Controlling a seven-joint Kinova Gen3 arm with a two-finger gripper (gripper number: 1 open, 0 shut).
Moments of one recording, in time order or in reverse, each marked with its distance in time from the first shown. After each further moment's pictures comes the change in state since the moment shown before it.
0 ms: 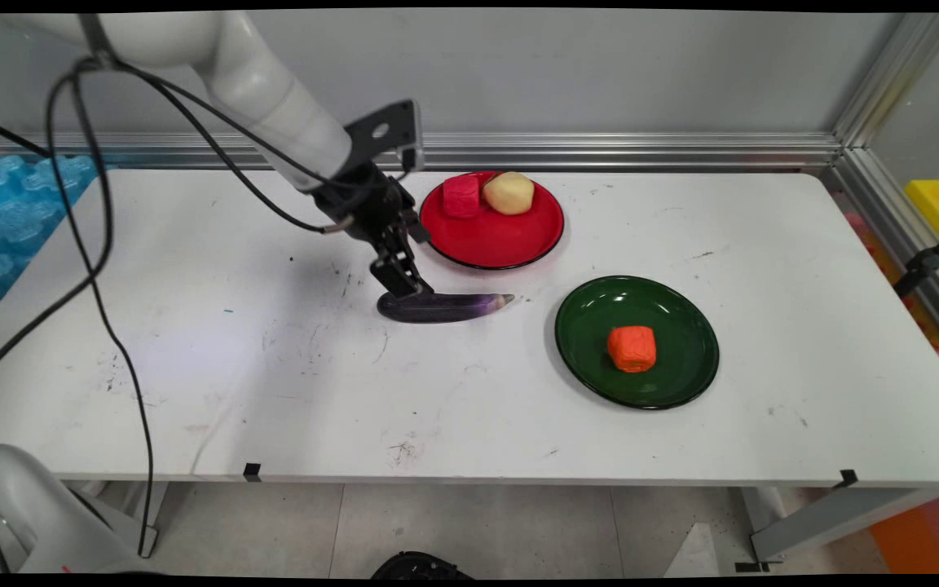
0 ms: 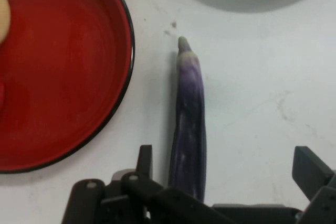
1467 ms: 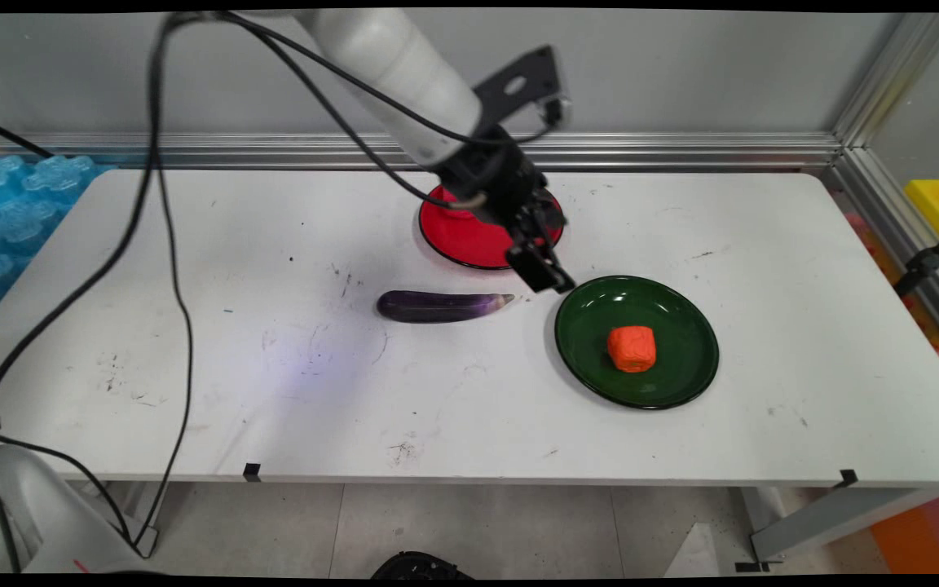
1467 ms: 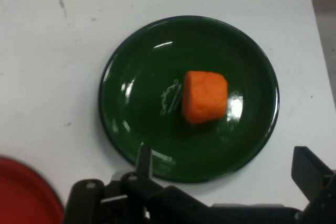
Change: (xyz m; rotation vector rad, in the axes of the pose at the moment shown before) arm 0.129 0.039 0.019 -0.074 0.182 0.081
